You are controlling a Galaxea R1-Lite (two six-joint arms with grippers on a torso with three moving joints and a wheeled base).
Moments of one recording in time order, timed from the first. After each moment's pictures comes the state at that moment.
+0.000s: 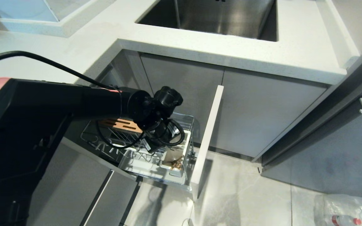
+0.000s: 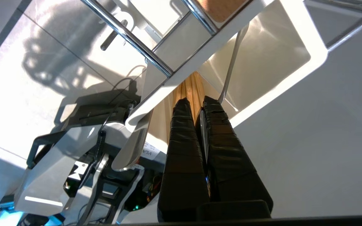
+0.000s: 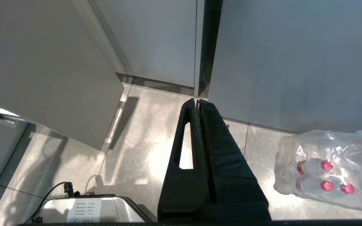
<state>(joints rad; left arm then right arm) -0.57 2.16 -1.81 0.63 0.31 -1.02 0.00 0.00 0.00 0.00 -0.02 0.04</state>
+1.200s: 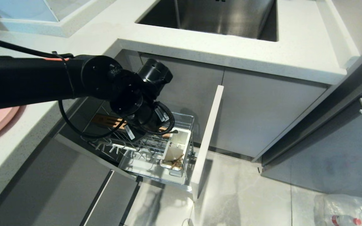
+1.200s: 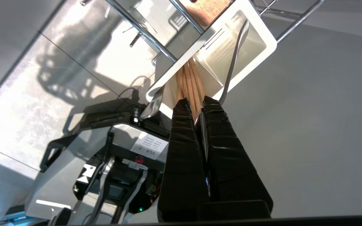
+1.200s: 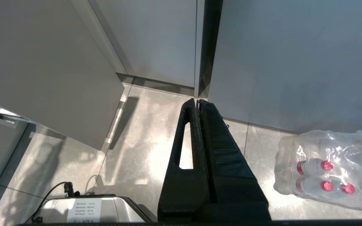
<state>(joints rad) -0.62 1.96 -1.82 0.78 0.39 -1.01 0.00 0.00 0.00 0.00 -0.02 0.04</state>
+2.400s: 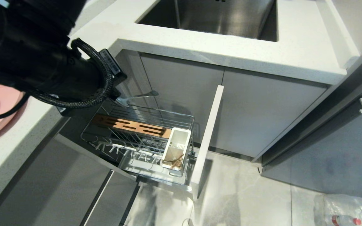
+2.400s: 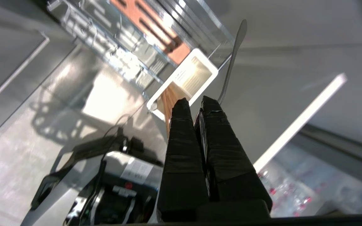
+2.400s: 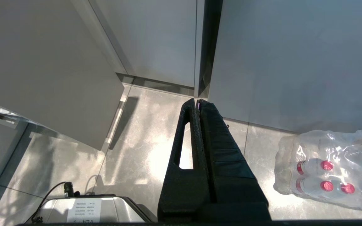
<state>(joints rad) -0.76 1.62 -1.91 0.97 0.62 -1.01 0.00 0.00 0.00 0.00 -0.02 0.04</state>
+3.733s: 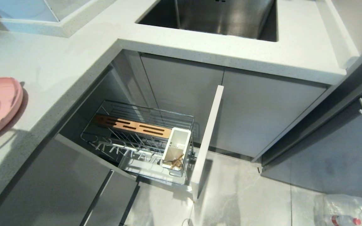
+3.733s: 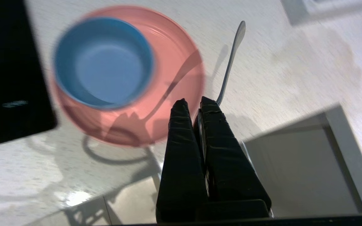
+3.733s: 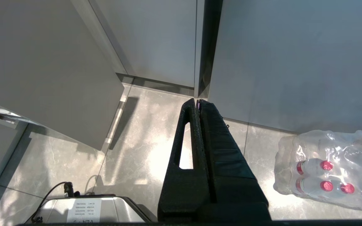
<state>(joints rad) -0.23 1.29 -1.91 0.98 0.83 -0.89 0.00 0.00 0.00 0.00 -0.02 0.04</state>
